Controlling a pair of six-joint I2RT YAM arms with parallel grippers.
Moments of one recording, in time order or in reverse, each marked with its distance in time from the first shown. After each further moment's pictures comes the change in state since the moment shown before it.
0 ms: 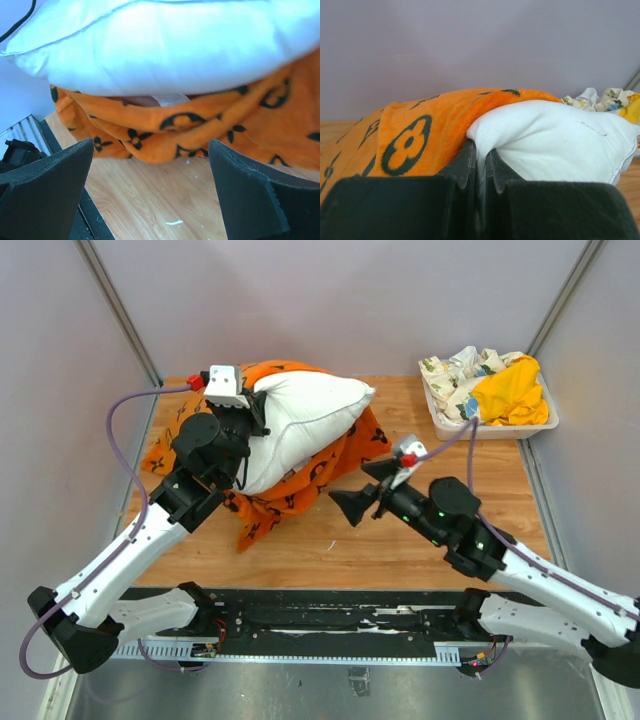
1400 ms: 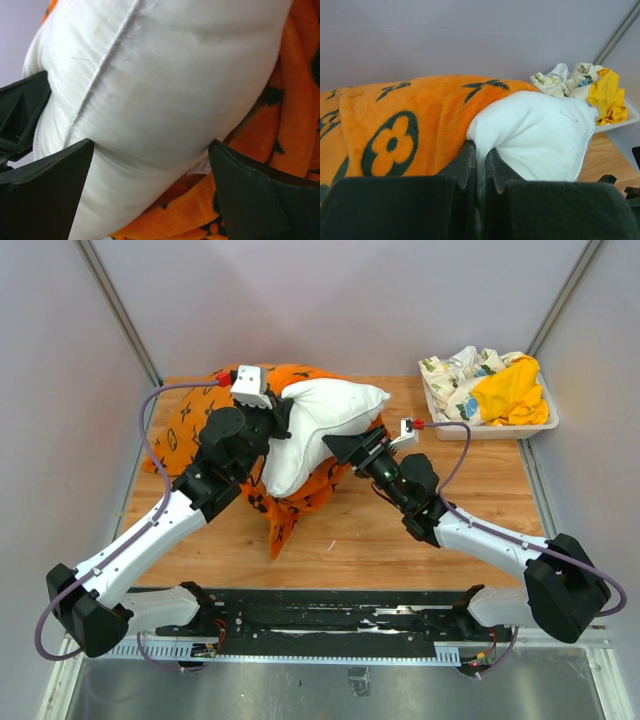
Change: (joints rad) left arm -0.002 0.108 -0.021 0.039 0.149 -0.106; right arm -0.269 0.485 -0.062 0.589 -0.025 0.851
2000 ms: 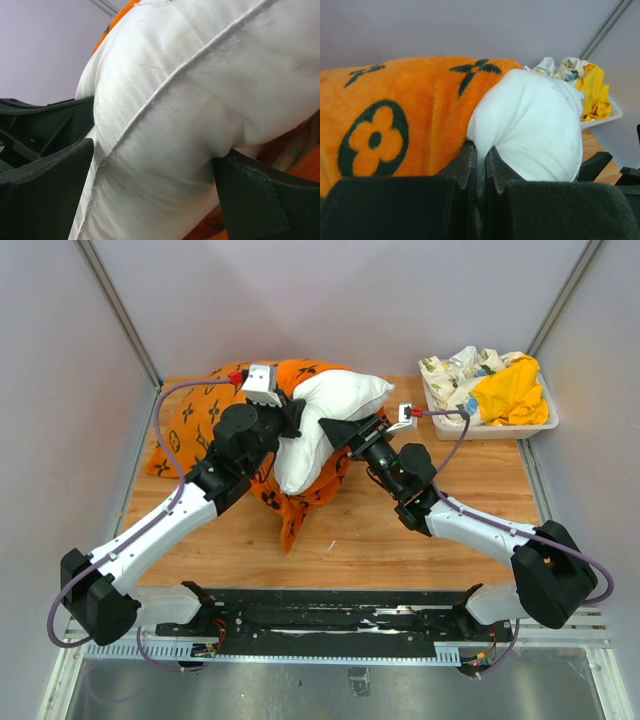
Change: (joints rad) left arm 0.005 0.067 -0.002 0.044 0.069 -0.070; right arm -0.005 0.094 0.095 0.151 -0.012 -0.100
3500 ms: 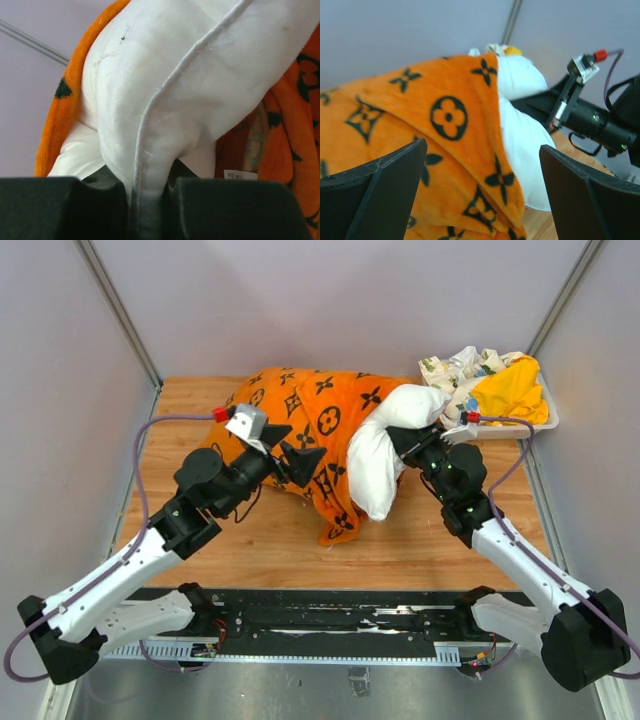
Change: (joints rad) left arm -0.151 -0.275 -0.174 -0.046 0.179 0.031; right arm -0.277 -0.321 -0.101 -0.434 0.001 -0.079
